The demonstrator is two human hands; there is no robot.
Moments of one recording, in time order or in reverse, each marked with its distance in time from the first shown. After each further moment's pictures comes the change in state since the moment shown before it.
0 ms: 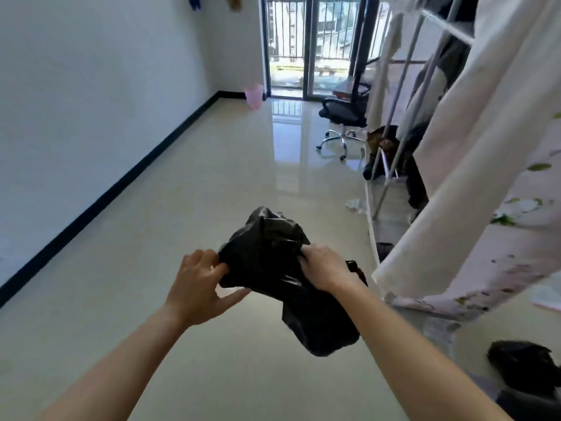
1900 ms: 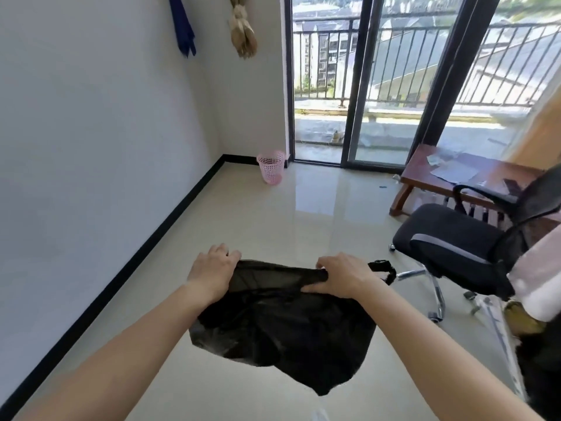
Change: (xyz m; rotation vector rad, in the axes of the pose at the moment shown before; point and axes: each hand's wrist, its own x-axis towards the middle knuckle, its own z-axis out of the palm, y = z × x) left_hand 1.245 -0.758 0.495 0.321 -0.527 -0.224; right_hand 1.478 0.082 -0.305 -0.260 -0.178 -0.047
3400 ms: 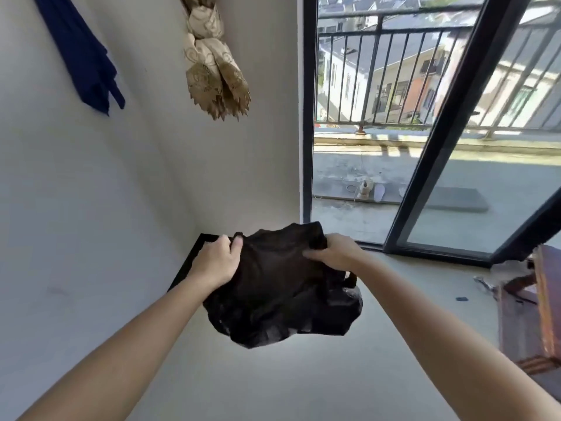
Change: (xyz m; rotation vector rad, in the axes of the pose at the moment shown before) left_hand 1.202 -0.333 -0.048 -0.635 0.037 -0.317; right_hand 1.164 0.150 -0.440 0.521 -0.012 0.187
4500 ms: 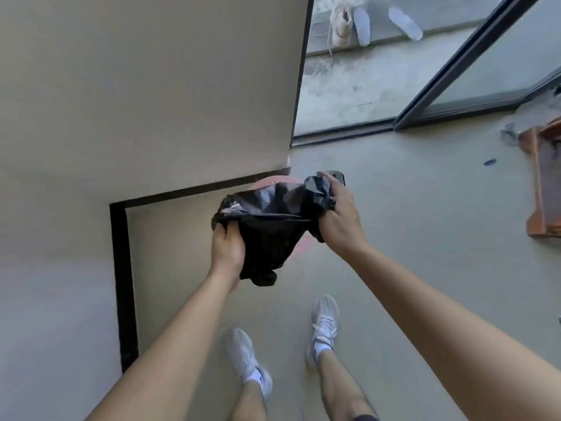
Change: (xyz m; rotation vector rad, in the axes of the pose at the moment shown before) left_hand 0.474 -0.138 0.336 -0.884 -0.495 -0.381; right_hand 0.499 0.014 0.205 0.656 0.484 0.449
